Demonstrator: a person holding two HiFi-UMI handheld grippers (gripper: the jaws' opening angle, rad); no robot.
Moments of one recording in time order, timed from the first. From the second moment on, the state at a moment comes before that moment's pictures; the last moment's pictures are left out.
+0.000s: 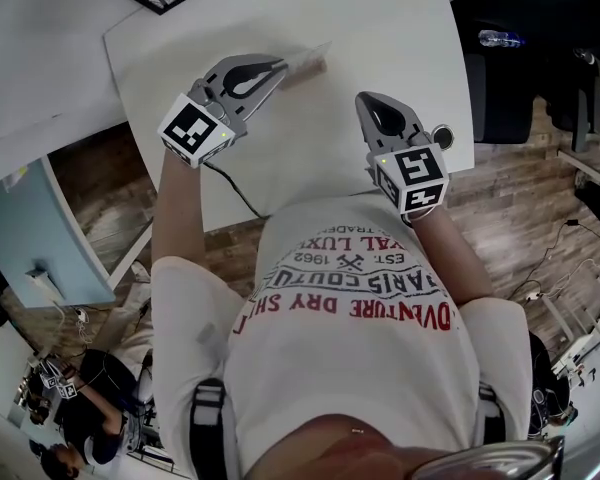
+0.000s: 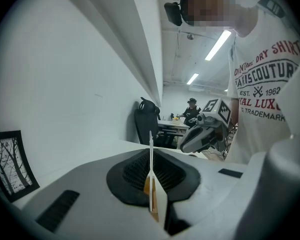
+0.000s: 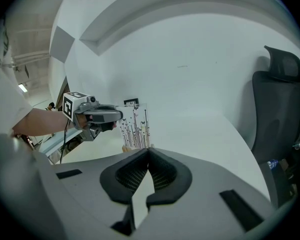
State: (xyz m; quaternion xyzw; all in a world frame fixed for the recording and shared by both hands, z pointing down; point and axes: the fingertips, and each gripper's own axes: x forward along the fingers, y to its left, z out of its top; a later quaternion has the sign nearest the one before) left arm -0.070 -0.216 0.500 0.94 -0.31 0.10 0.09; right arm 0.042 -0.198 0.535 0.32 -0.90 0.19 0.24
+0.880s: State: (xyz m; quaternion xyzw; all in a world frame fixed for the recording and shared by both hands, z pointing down) left arm -0.073 -0.211 0.533 0.94 -0.30 0.12 0.10; right arm 0.044 -0.198 0.553 0.31 -0.89 0.20 0.26
